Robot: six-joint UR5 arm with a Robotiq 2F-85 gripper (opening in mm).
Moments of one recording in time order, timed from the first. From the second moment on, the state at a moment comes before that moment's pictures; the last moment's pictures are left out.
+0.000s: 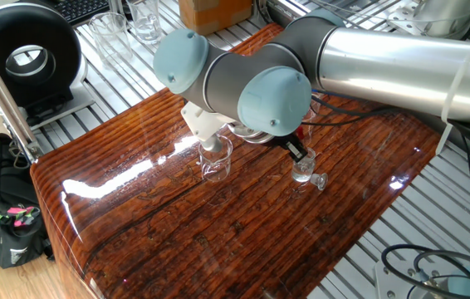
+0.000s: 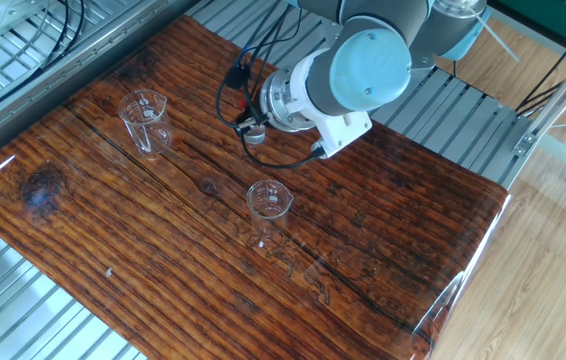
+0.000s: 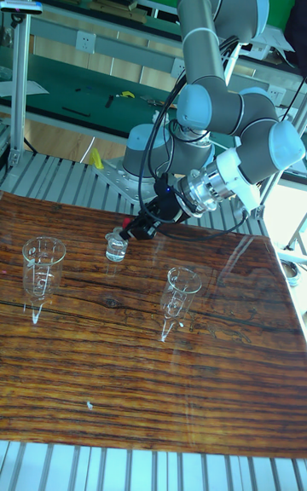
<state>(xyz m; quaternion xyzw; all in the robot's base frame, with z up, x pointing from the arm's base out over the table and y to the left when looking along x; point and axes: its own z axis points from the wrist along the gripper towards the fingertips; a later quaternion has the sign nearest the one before) 0.401 -0.027 0.085 0.59 -0.74 0.20 0.25</state>
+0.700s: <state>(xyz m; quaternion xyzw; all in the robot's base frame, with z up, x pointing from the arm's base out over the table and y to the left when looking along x) 0.399 -0.031 0.088 0.59 -0.74 0.21 0.26</state>
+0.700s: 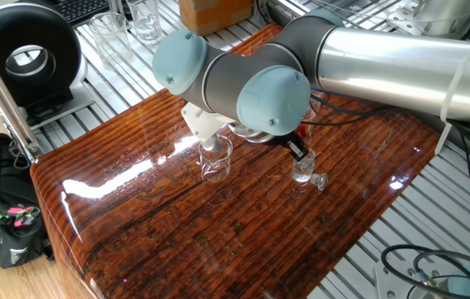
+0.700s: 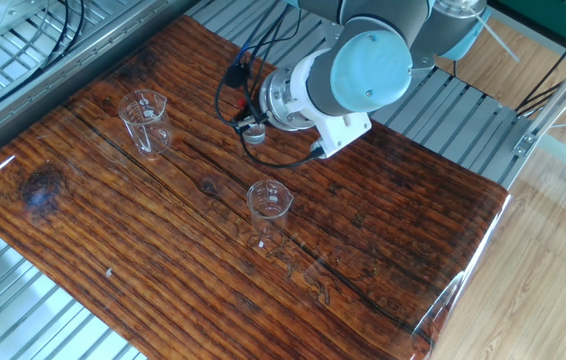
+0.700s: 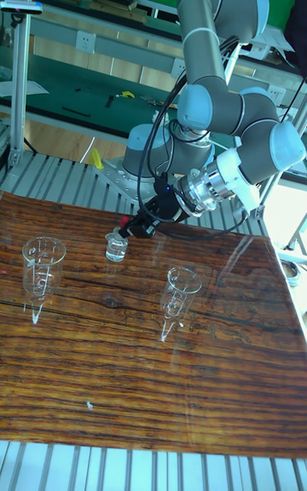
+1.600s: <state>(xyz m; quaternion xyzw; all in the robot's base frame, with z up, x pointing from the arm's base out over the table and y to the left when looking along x) 0.396 -0.036 0.092 0.58 -0.74 0.22 0.27</state>
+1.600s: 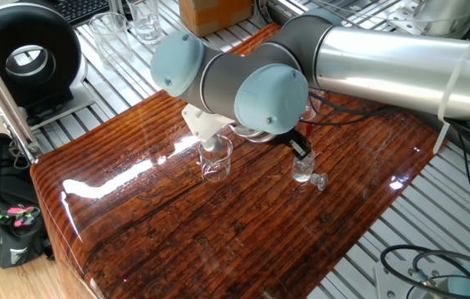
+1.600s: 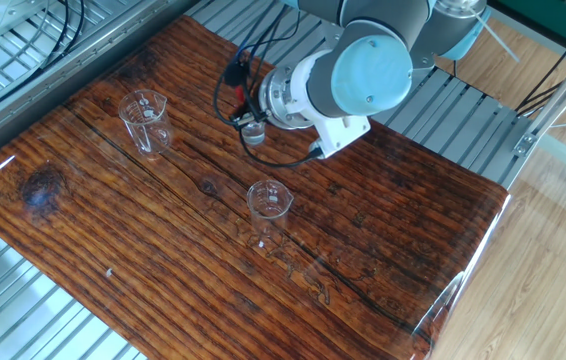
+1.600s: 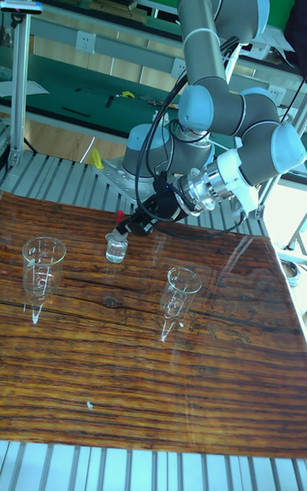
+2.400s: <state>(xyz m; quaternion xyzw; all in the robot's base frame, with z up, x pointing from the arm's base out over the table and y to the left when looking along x) 0.406 -0.034 0.089 0.58 -0.74 0.22 0.25</state>
